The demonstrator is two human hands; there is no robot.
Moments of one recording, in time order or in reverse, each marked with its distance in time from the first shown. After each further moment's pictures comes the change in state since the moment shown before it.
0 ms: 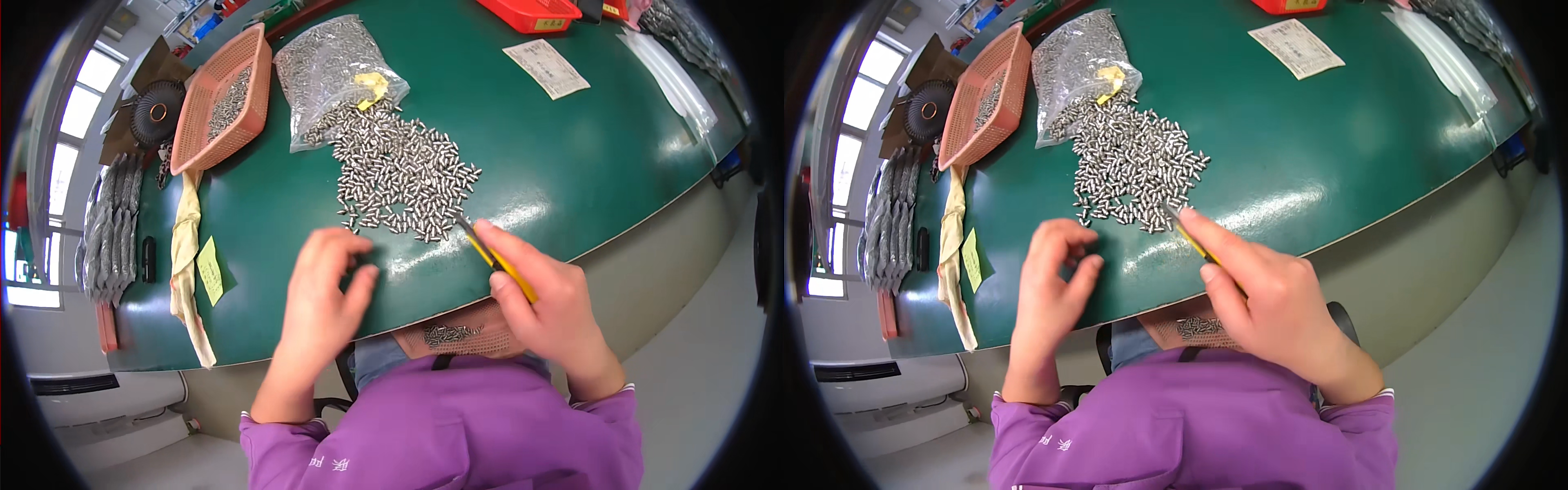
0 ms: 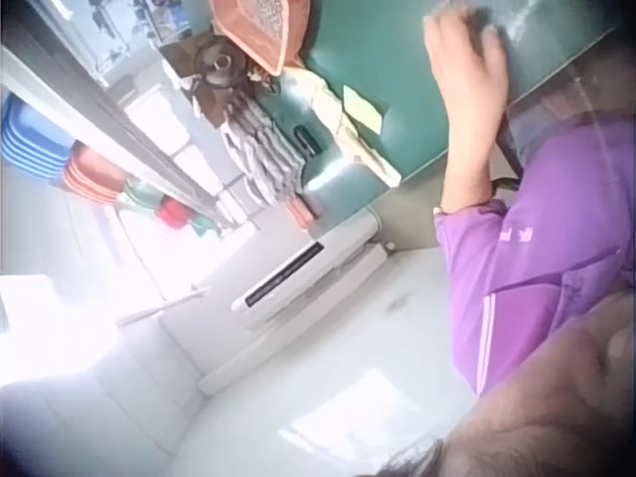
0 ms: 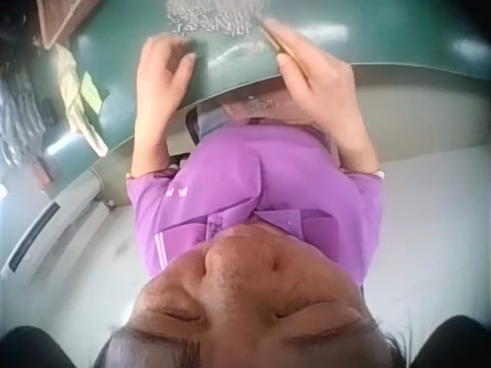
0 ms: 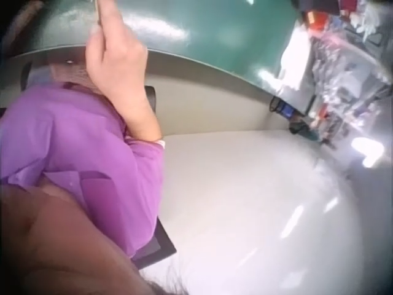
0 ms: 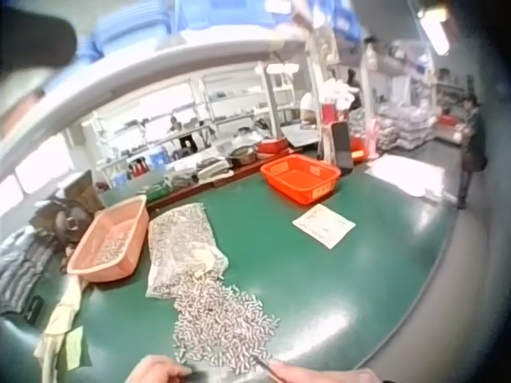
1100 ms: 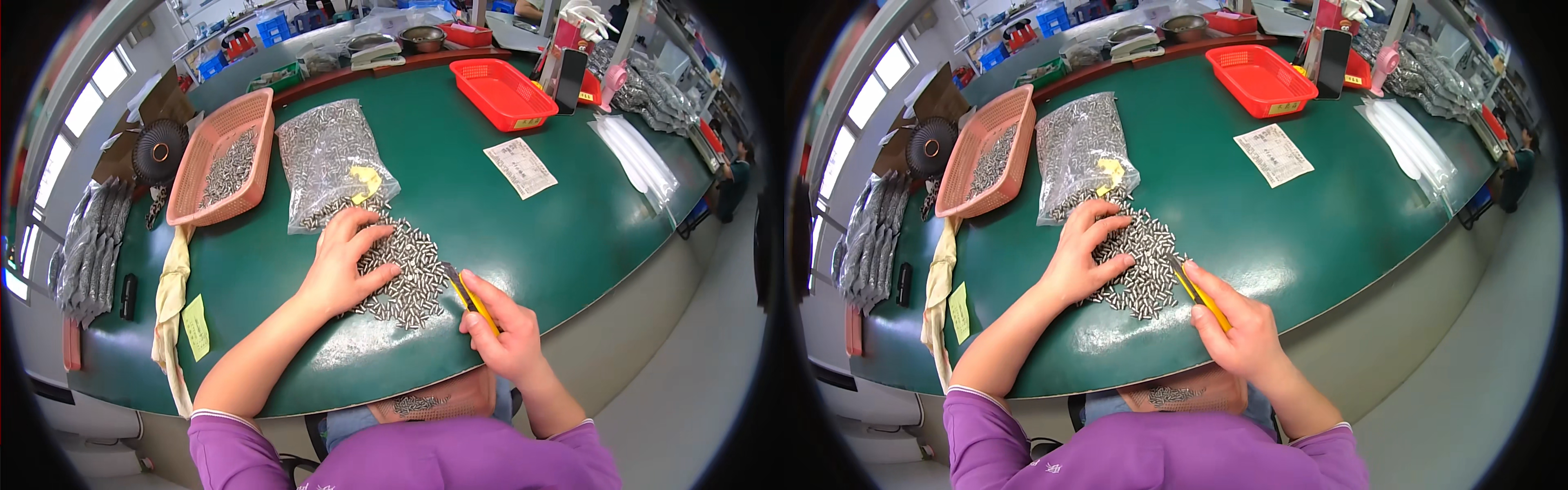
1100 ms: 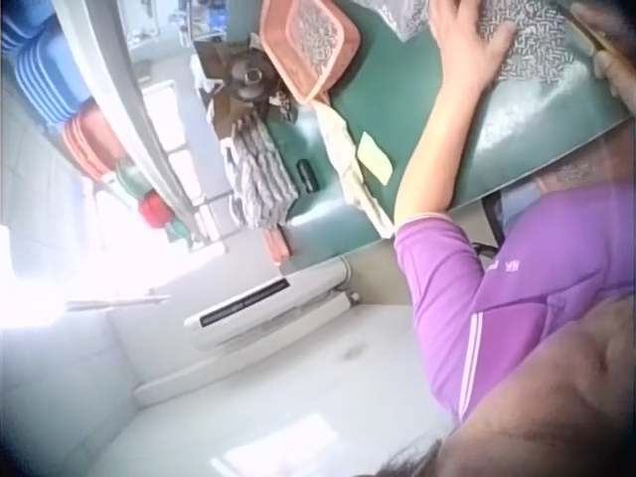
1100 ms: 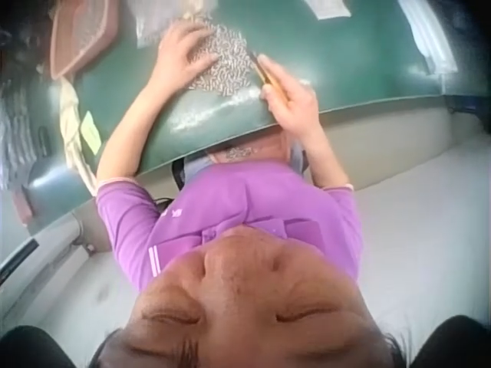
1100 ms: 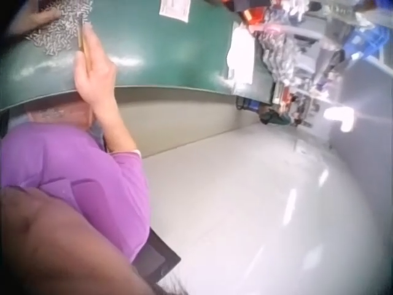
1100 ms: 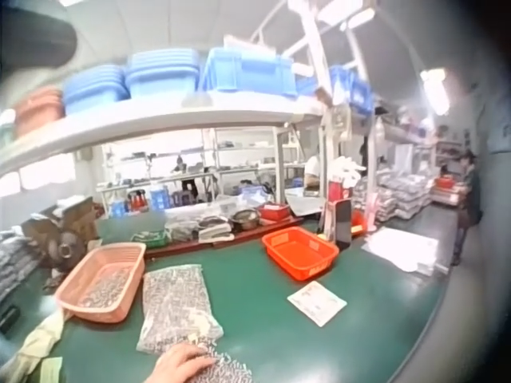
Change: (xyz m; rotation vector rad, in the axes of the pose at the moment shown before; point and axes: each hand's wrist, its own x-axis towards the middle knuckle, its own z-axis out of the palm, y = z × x) left_hand 0.115 -0.062 0.034 0.042 -0.009 0.386; right_hand 0.016 0.032 0.005 0.202 0.010 0.183
